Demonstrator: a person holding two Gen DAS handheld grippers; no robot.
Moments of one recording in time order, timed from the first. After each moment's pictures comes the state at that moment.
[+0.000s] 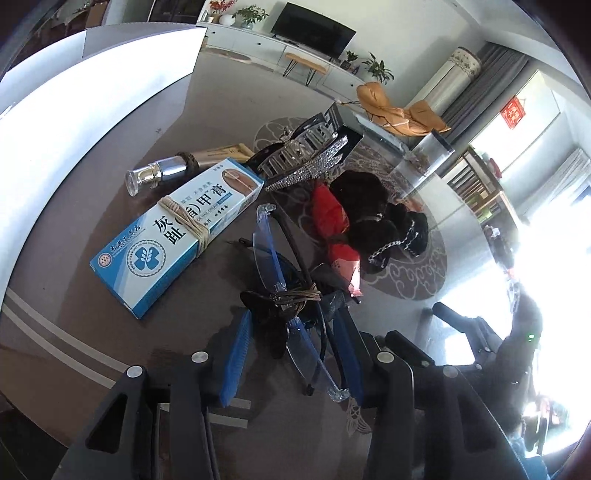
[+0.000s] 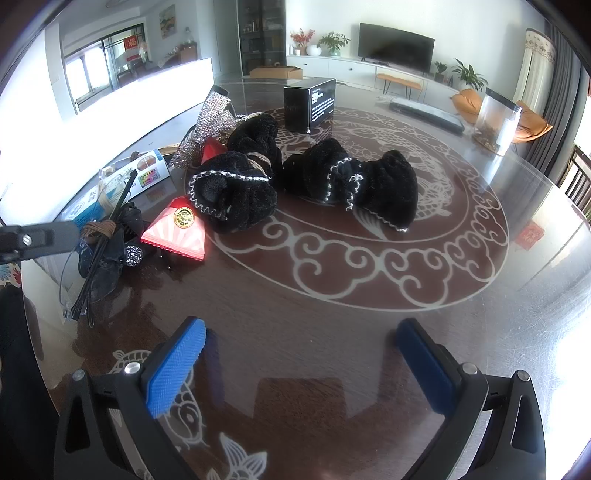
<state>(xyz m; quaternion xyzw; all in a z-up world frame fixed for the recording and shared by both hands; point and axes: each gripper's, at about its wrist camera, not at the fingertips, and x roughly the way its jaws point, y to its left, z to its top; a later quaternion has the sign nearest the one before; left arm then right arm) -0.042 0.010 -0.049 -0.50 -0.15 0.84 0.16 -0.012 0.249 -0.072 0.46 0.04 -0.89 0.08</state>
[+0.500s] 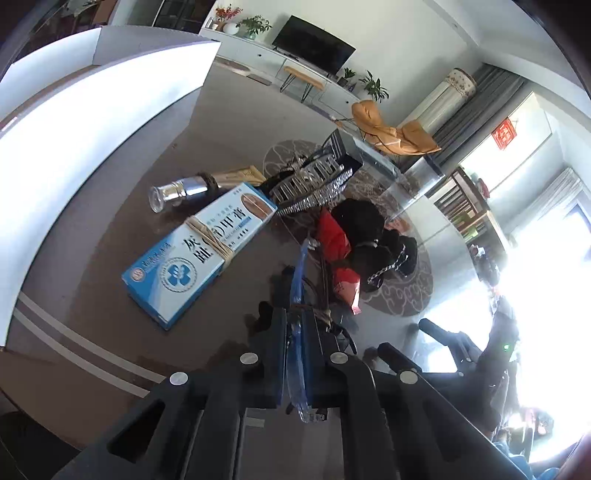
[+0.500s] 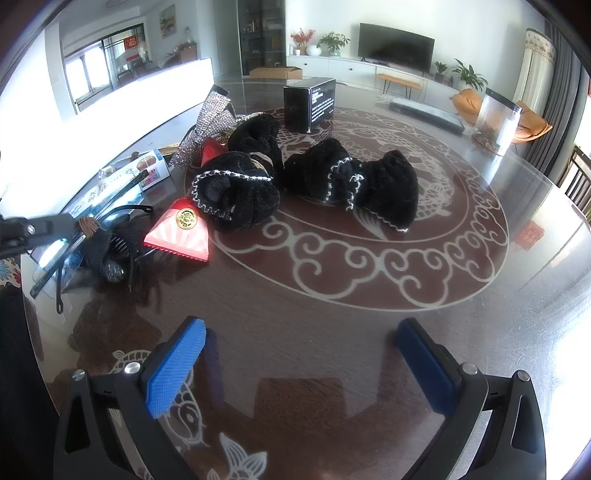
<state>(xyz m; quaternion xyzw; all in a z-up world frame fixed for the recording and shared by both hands) -0.036 -0.031 -0.034 -0.46 -0.19 0.85 0.18 -0.011 0.249 -0.072 0.46 0.04 -0.89 0.08</state>
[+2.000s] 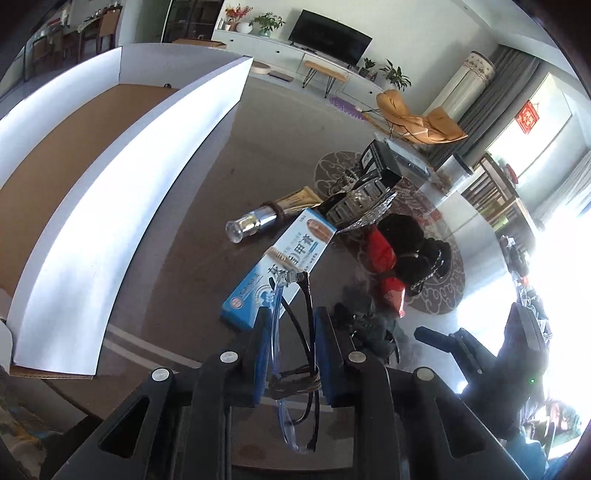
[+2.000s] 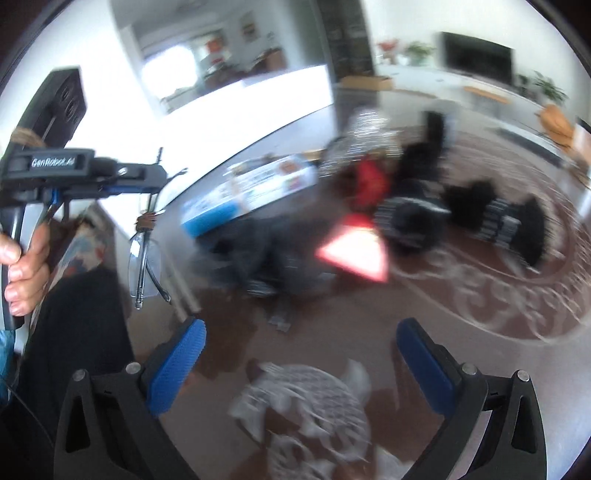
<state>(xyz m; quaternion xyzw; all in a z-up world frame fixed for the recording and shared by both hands) -0.044 -0.066 -0.013 -0.50 -0.14 0.84 0.13 -0.005 0.161 -0.059 0.44 0.04 -0.85 0.30</state>
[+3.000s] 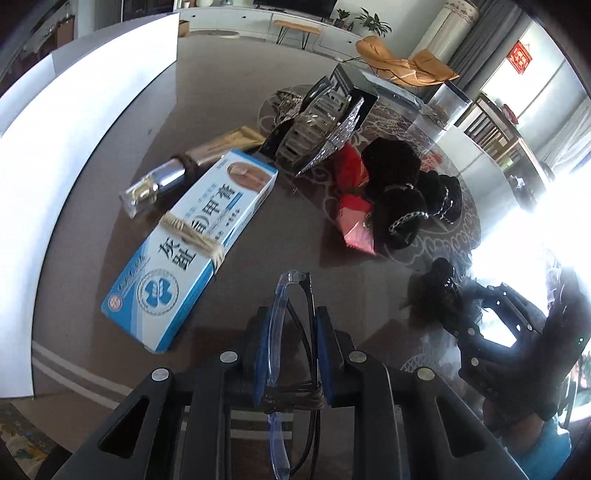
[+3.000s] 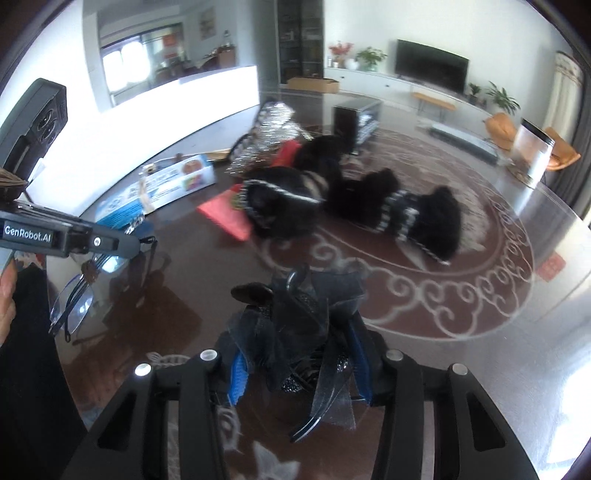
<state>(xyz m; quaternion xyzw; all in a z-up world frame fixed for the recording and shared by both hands) -0.068 0.022 -0.052 -0.55 -0.04 0.82 0.16 -0.011 0.246 -0.061 0.43 0.05 -0.89 0.14</state>
